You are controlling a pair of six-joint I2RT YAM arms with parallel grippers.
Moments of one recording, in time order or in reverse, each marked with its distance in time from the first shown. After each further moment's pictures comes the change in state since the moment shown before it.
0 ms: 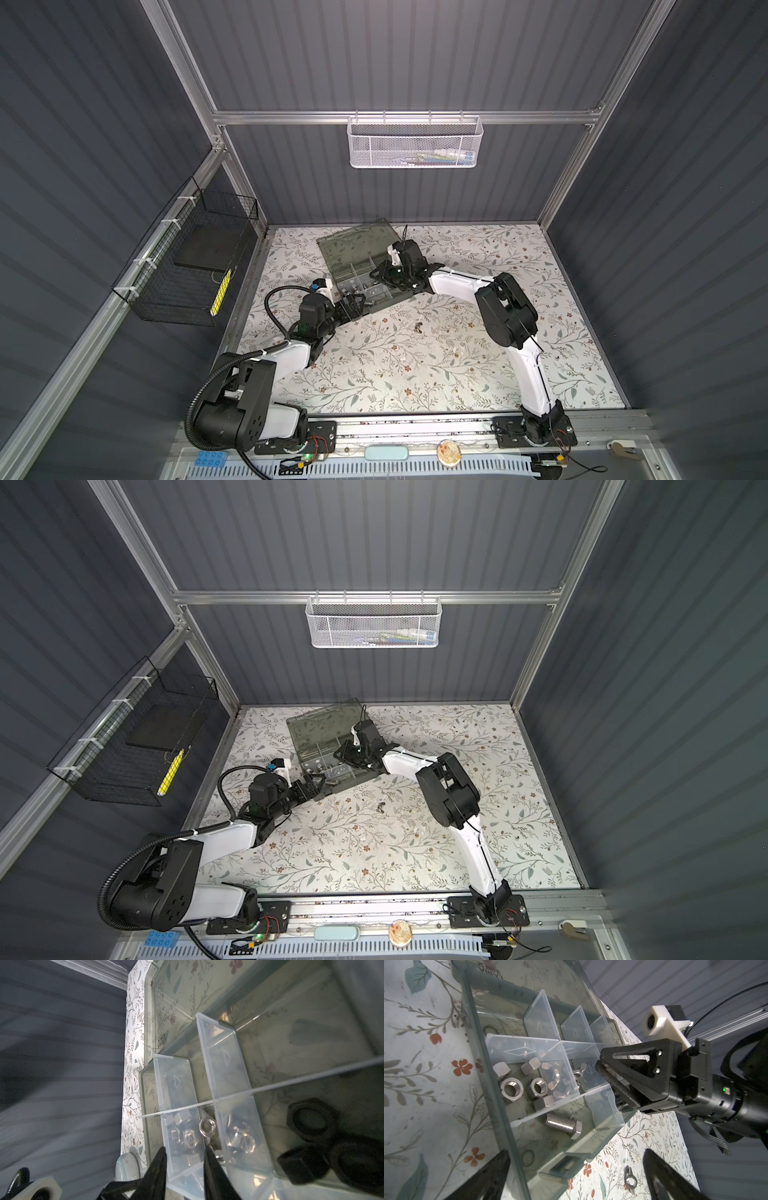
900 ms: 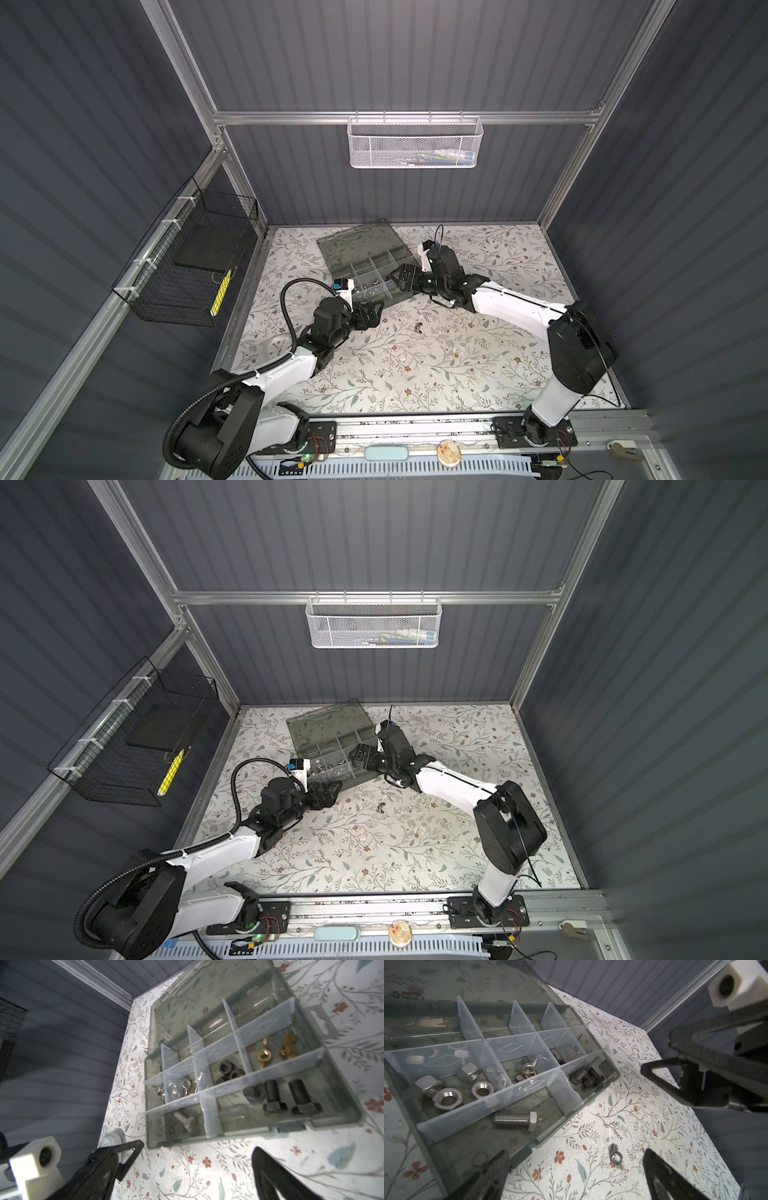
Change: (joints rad) left arm -0.232 -0.126 0.016 -0.090 -0.152 0.170; right arm 0.000 -0.562 -0.488 -0.074 0.246 -0.187
